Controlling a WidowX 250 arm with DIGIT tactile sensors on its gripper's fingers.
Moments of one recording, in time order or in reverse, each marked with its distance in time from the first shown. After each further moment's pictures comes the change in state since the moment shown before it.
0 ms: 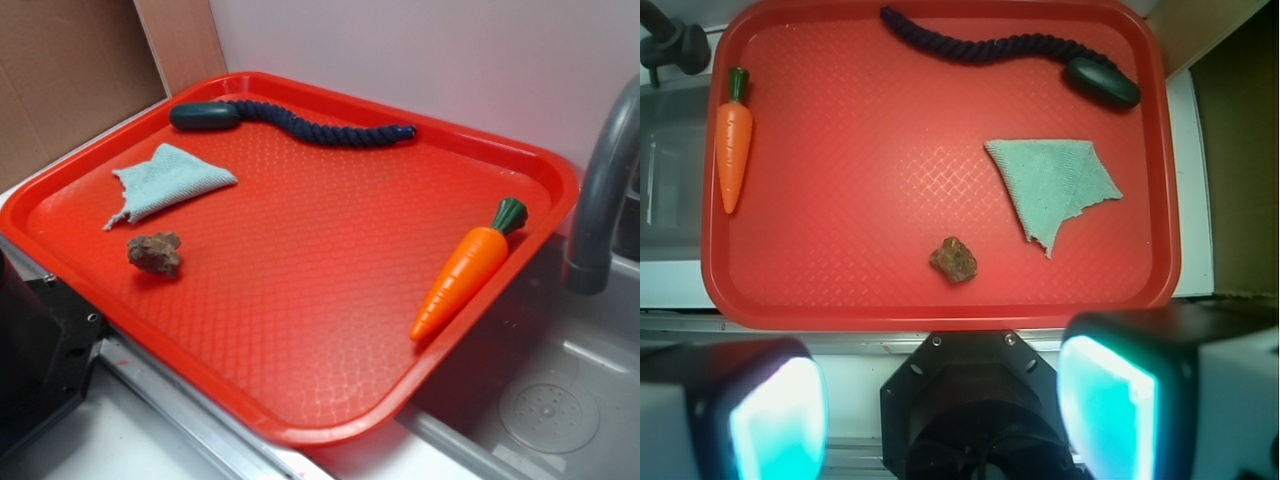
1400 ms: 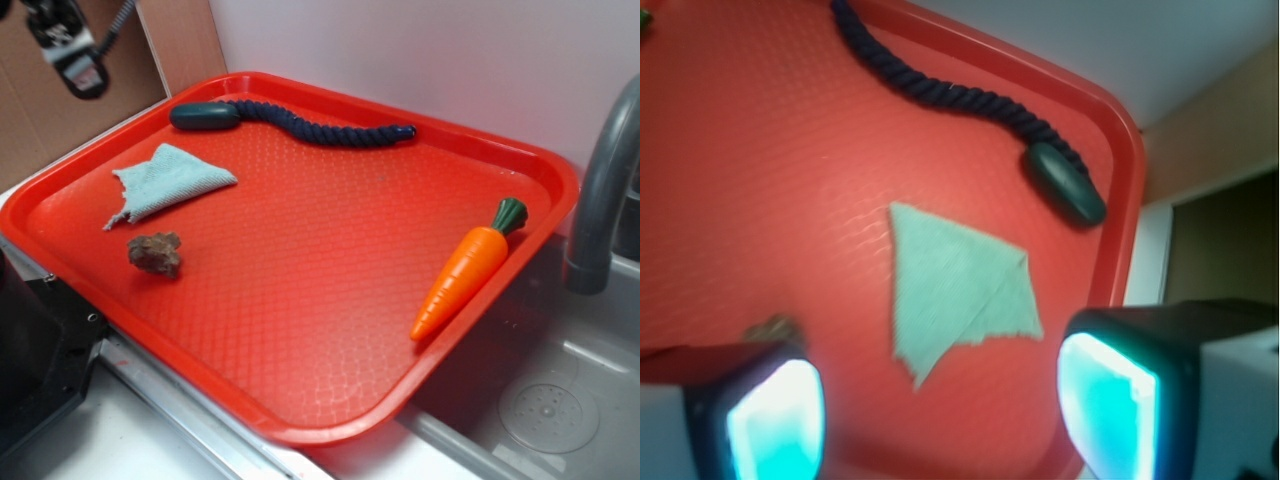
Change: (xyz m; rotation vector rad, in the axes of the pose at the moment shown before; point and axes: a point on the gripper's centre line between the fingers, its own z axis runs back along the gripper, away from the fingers) arm 0.055 0.083 -0.097 0.150 -0.119 -0.393
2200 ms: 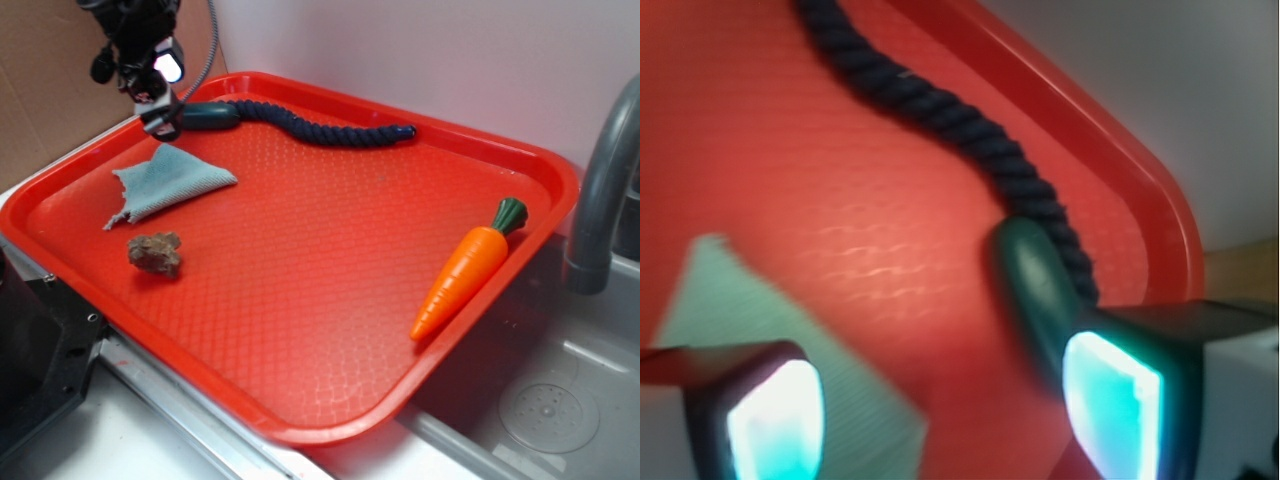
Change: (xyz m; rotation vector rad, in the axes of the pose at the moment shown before) arm 0.035 0.059 -0.096 0.000 -0.099 -0.302
